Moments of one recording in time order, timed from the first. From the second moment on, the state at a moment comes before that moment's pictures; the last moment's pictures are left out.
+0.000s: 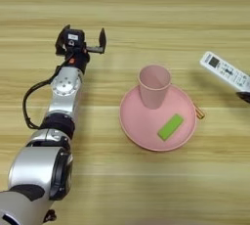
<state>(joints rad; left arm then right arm) -0.68 0.15 0.14 0.98 -0.05 -0.51 -0.09 -0.21 -0.79 -0.03 0.09 0.16 0.31 0.93</state>
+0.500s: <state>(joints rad) -0.68 0.15 0.14 0.99 -0.05 -0.51 -0.09 -0.32 -0.70 0.10 0.39 0.03 0.29 0.88</state>
